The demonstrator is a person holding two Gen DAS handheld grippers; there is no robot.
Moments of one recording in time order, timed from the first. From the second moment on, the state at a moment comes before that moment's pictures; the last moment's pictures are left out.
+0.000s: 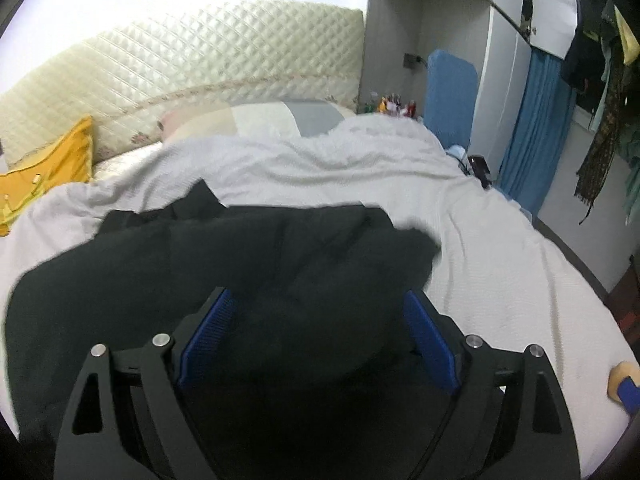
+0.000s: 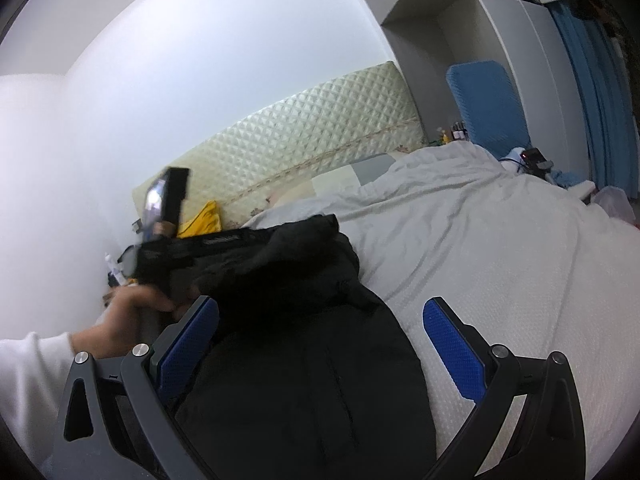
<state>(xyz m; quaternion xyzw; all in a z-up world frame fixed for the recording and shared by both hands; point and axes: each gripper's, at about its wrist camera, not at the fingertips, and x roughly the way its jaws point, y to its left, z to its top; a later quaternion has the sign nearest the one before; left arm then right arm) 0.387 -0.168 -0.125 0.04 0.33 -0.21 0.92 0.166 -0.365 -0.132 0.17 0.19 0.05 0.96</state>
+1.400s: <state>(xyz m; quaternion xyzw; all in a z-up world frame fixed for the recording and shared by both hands) 0.482 0.047 -0.204 0.00 0.37 -0.01 0.93 0.478 -0.230 -0.221 0.02 0.29 0.13 0.95</state>
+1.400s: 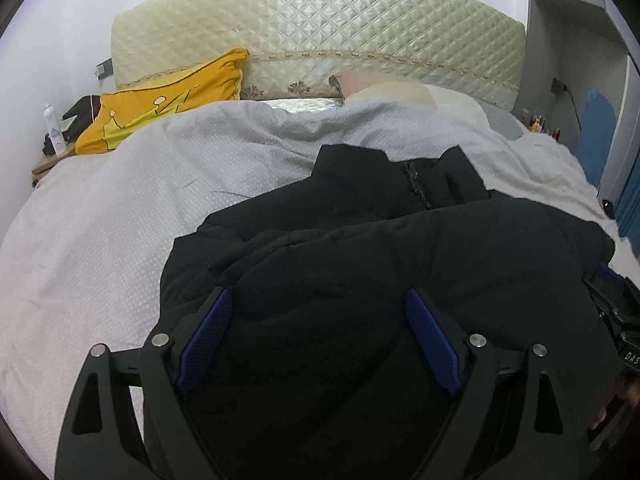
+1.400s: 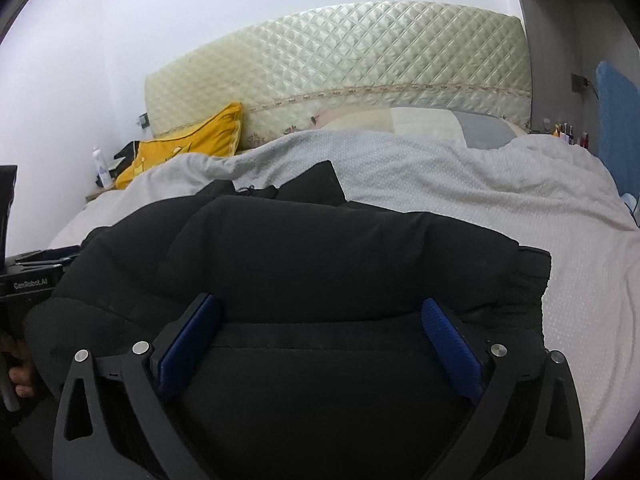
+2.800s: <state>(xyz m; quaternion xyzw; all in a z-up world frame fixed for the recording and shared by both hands) 0.161 0.057 0.098 -0.01 0.25 -0.04 0.97 0.172 -0.234 0.084 0.02 0.17 0.15 0.97</state>
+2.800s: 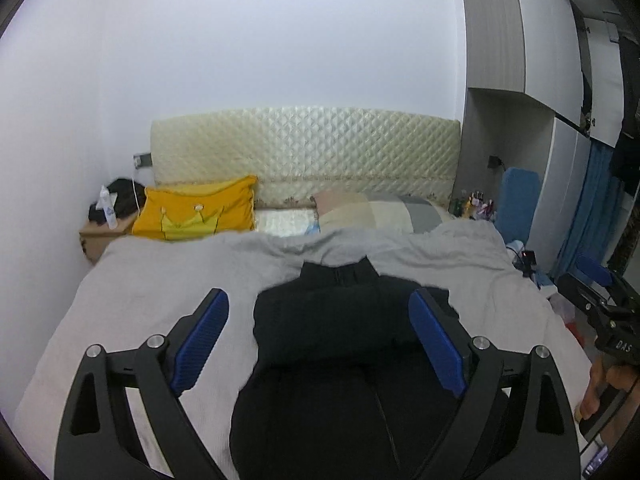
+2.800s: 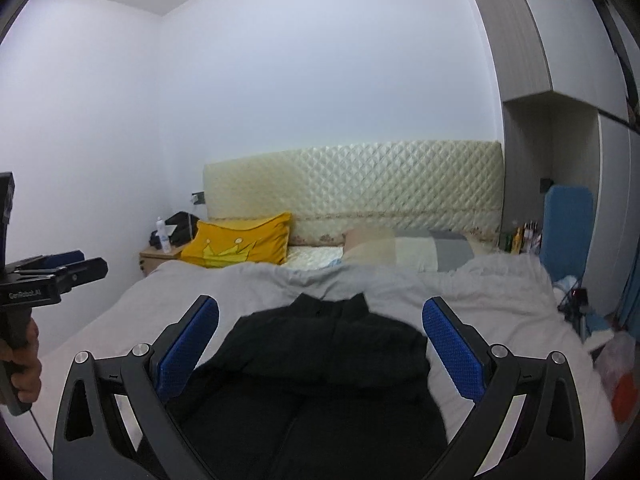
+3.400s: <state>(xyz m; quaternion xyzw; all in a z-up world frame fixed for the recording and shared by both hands) 0.164 0.121 -0.095 -0.10 0.45 -0.05 0.89 0.187 -0.316 -0.085 0.14 0.35 0.16 0.91</state>
